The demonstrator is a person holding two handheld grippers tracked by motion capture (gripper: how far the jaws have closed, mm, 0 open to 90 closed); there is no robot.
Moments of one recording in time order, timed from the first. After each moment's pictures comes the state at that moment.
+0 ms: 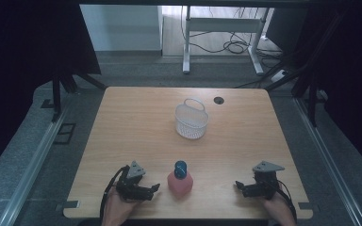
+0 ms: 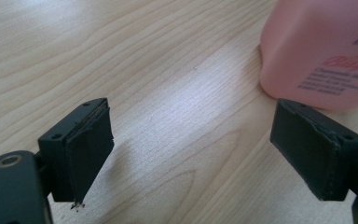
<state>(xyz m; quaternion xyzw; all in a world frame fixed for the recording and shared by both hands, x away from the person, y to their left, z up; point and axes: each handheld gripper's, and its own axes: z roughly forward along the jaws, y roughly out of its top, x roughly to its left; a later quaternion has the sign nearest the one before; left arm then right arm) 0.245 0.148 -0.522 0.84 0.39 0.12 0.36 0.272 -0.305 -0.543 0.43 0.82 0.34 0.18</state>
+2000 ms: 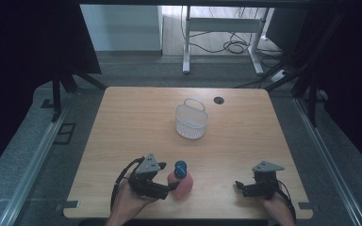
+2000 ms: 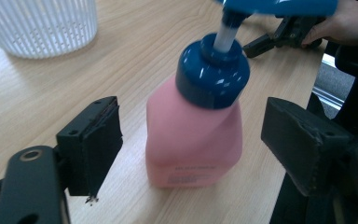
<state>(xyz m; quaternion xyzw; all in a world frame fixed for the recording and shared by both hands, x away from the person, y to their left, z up) 0.240 0.100 -0.451 0.85 0.28 0.07 0.45 0.272 -0.304 -0.543 0.43 0.82 0.33 0.18</state>
